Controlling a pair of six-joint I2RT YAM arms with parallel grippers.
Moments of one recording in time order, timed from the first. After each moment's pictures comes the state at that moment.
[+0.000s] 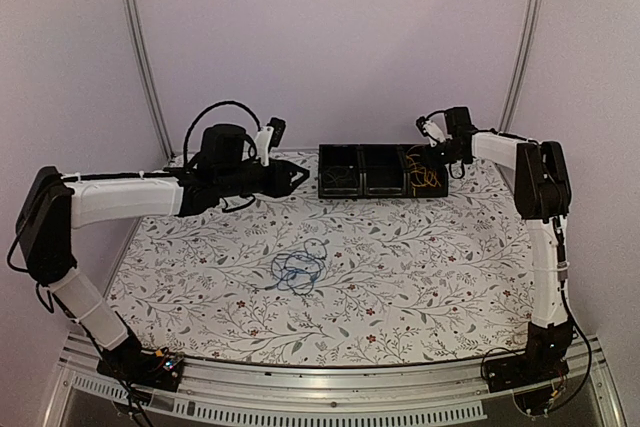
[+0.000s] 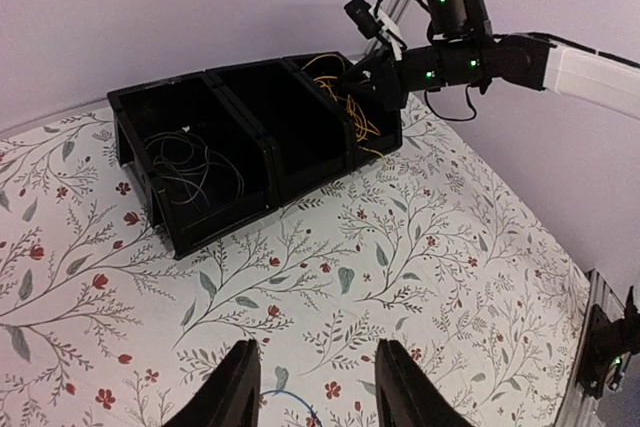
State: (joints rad) left arm -0.65 1.61 1.08 0.19 0.21 -0.31; right arm 0.16 2.36 1.93 -0.31 -0.24 -0.22
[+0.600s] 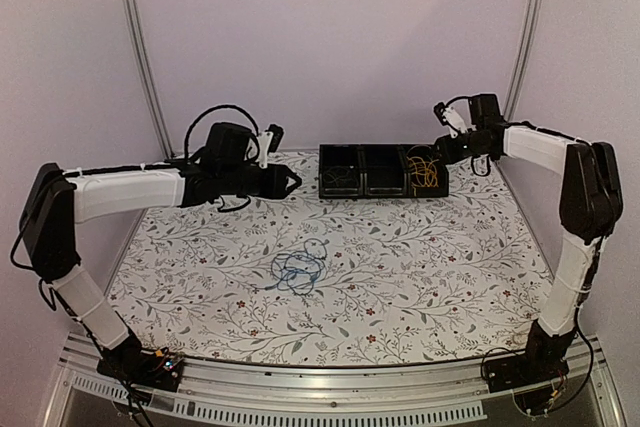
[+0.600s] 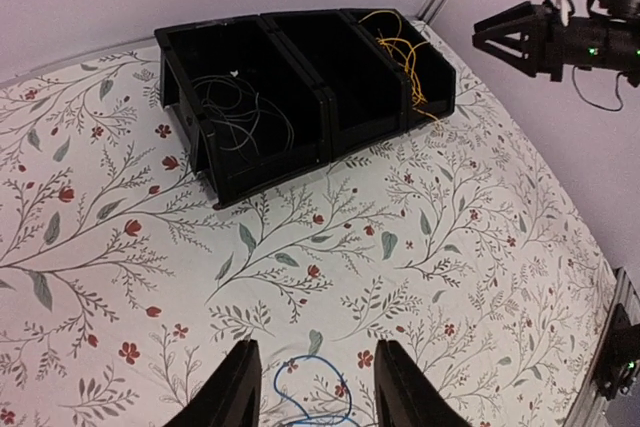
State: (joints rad) left arm -0.63 1.65 1.15 -0.01 0.16 -0.32; right arm 0.16 2.00 1.59 -0.31 -0.24 -0.23
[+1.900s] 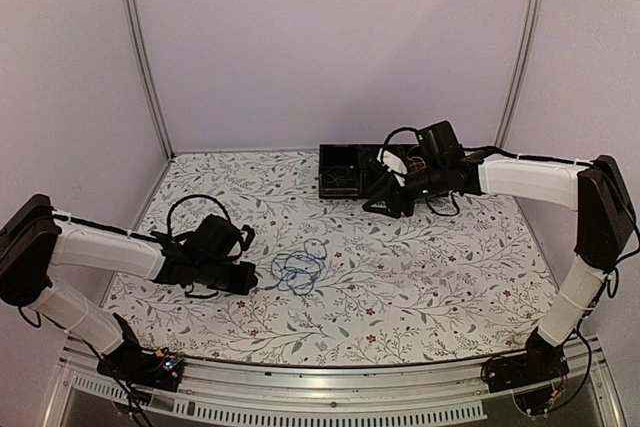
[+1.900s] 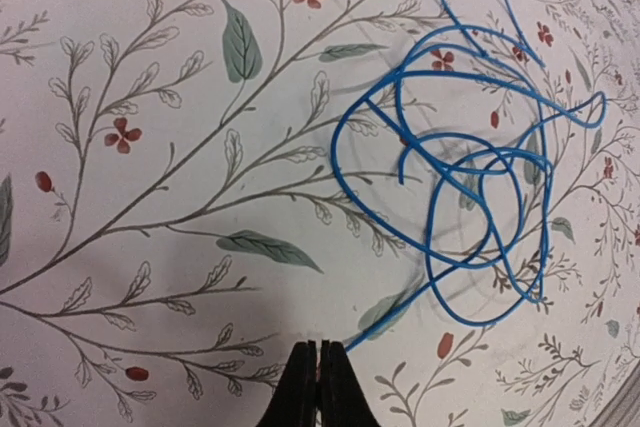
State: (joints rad) left arm -0.78 1.43 0.56 -0.09 -0.04 -0.54; right arm 0.55 1.73 1.24 -0.24 -0.58 -0.45
